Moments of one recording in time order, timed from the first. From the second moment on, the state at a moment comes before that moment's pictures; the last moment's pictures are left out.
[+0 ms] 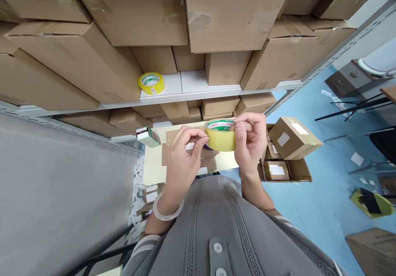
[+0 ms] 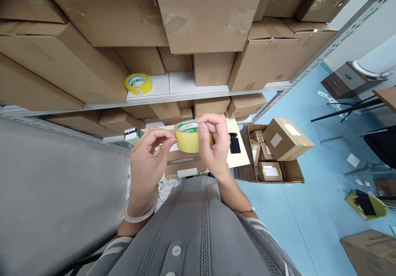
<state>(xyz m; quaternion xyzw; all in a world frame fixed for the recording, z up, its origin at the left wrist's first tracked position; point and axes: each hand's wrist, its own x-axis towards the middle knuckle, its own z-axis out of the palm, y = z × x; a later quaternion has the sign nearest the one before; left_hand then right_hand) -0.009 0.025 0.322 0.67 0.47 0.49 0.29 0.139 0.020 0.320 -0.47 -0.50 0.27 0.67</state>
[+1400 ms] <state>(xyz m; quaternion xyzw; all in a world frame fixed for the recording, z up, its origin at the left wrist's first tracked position) -0.037 0.058 0.310 0.55 0.47 0.62 0.31 0.159 0.050 0.304 -0.32 -0.35 0.55 0.69</state>
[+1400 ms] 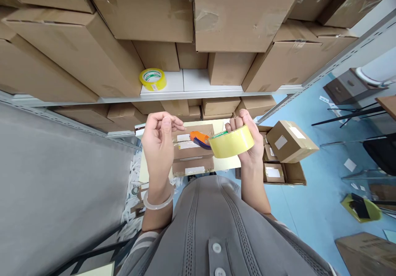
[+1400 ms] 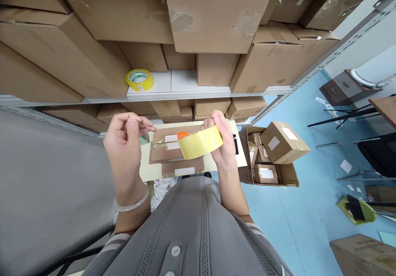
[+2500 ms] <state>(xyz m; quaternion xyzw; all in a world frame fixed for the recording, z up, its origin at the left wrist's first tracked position) -0.079 0.021 0.049 0.74 0.67 0.08 0.06 0.155 0.062 0.271 -0.38 -0.32 0.57 0.65</state>
